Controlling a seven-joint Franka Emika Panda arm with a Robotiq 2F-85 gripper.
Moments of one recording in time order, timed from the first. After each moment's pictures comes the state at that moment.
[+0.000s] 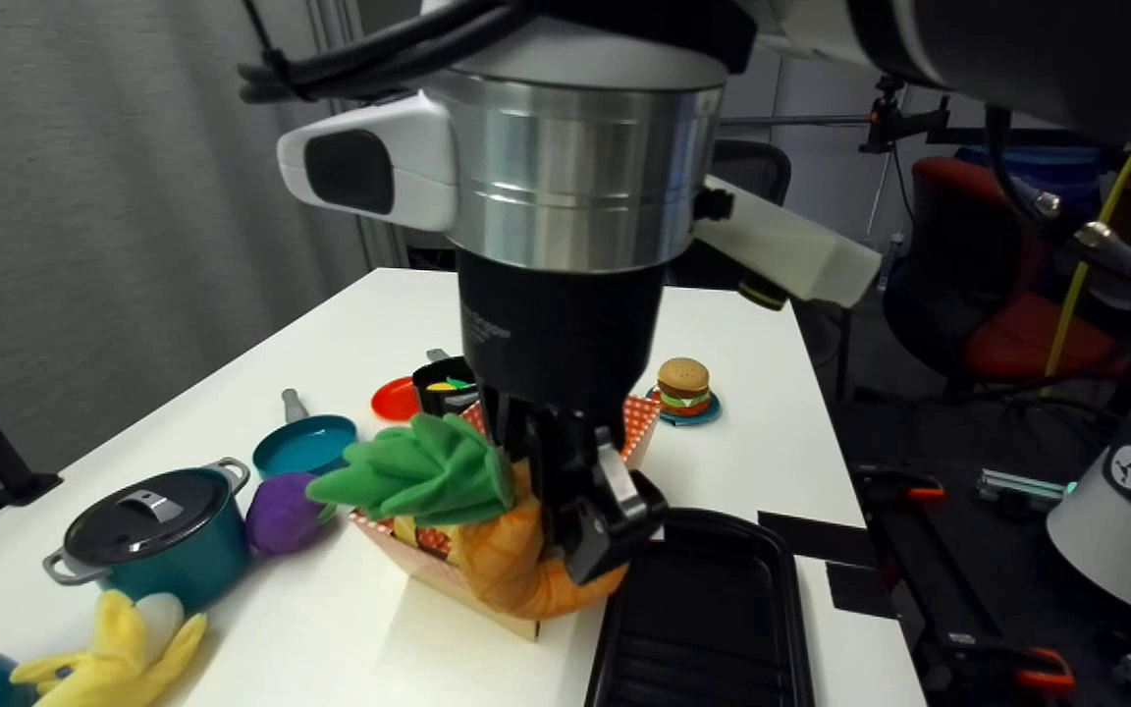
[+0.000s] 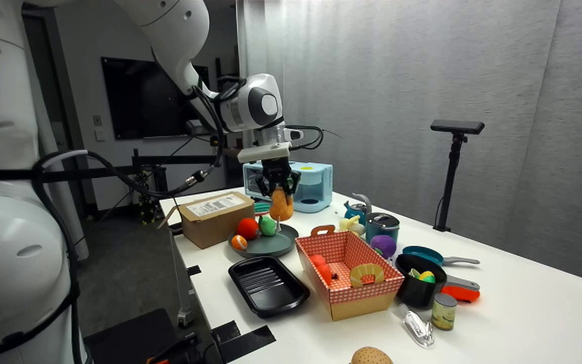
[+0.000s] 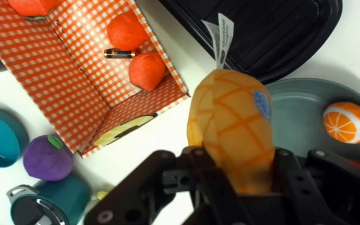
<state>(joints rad) 0.20 0.06 0.20 -2.16 -0.21 2.29 -0.12</state>
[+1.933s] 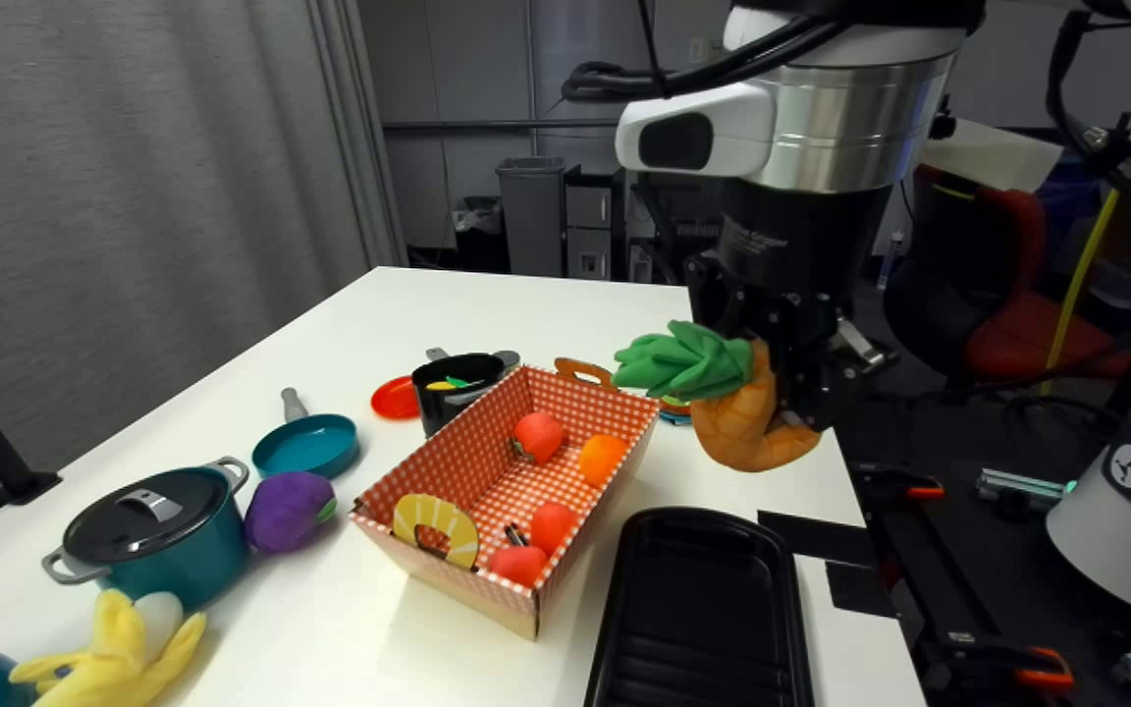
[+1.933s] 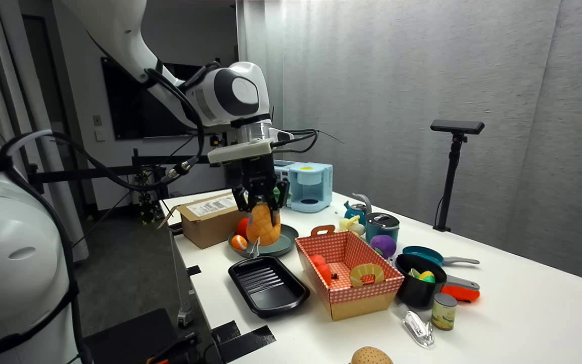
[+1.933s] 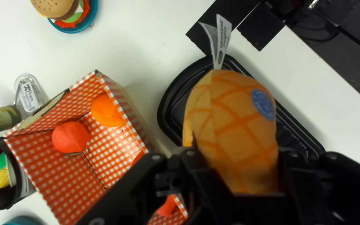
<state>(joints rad) 0.17 -0.30 0.14 -2.51 -0.21 2.13 -0.20</state>
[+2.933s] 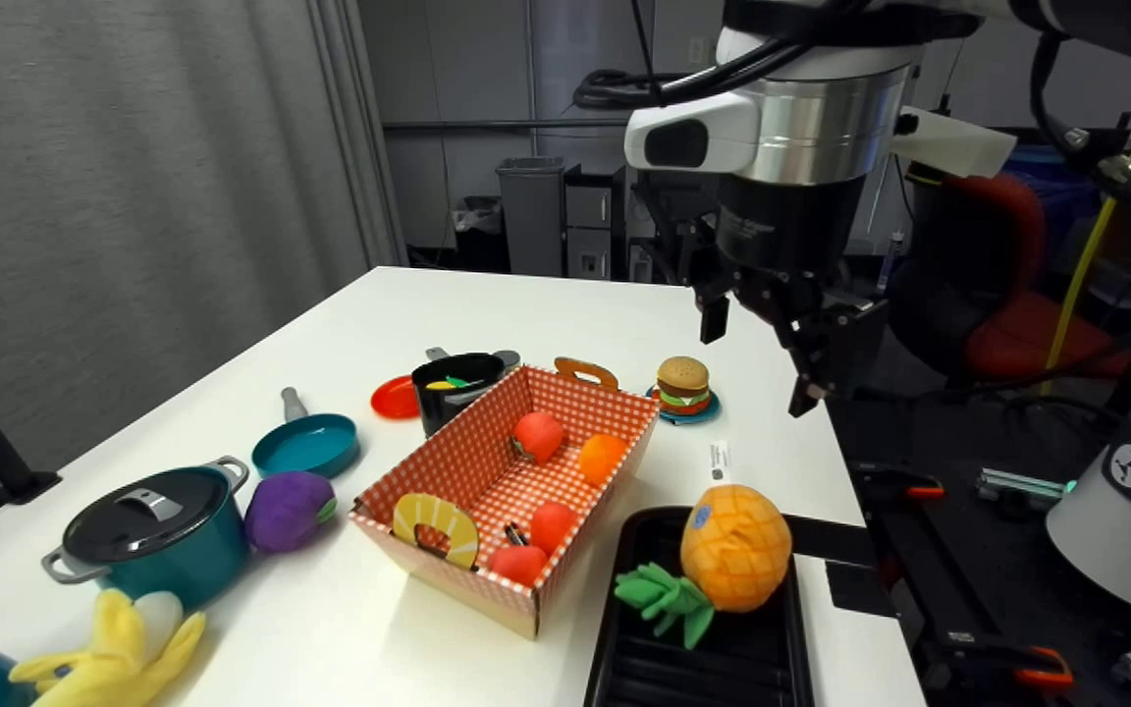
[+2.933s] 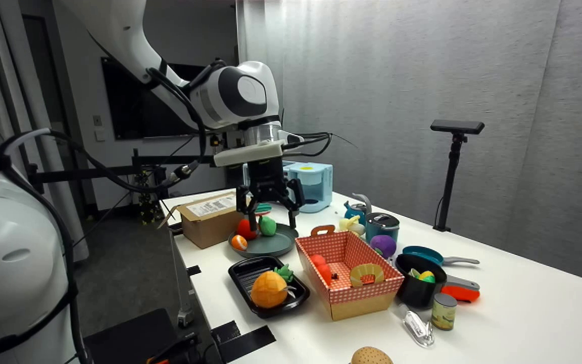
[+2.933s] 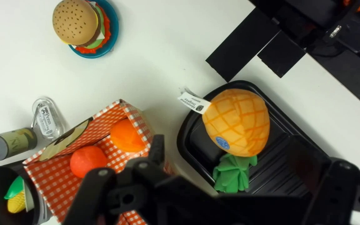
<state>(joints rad) 0.14 -0.32 0.09 -2.54 -0.25 2.11 -0.26</state>
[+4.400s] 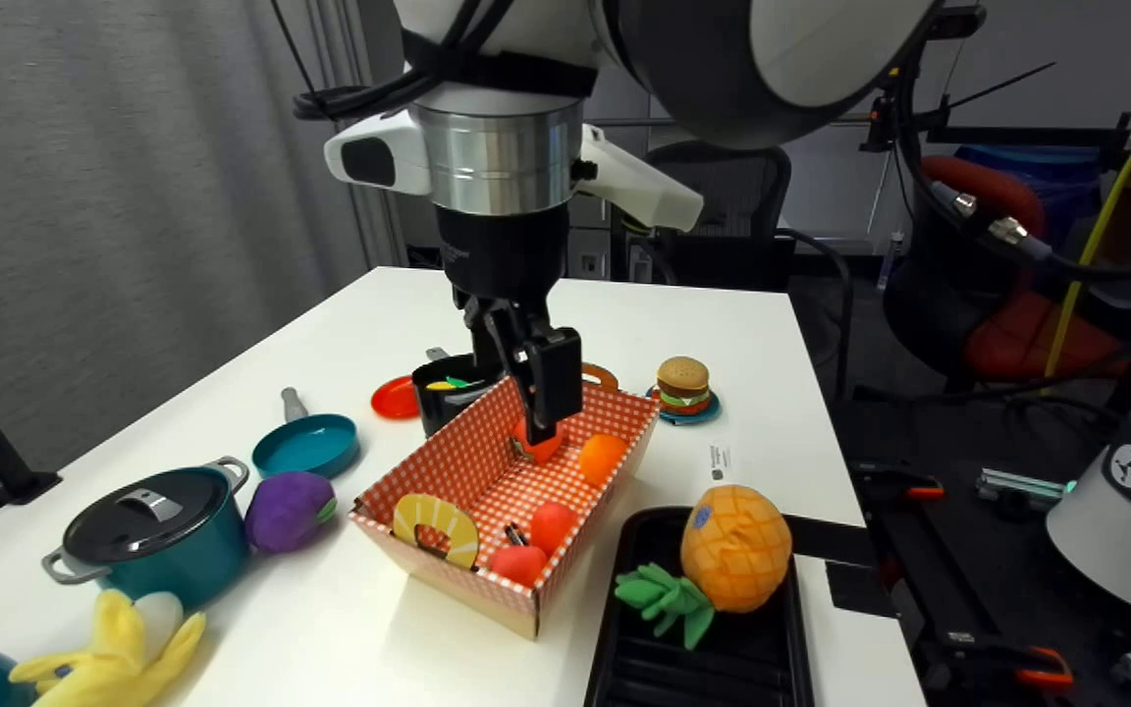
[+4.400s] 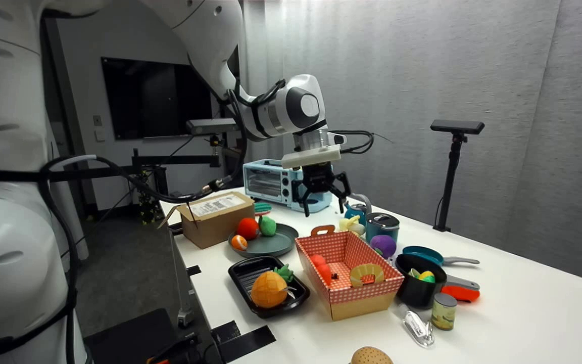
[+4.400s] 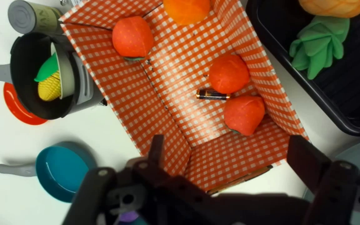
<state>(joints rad) 0.10 0.13 0.08 -2.09 -0.28 2.27 -0.30</state>
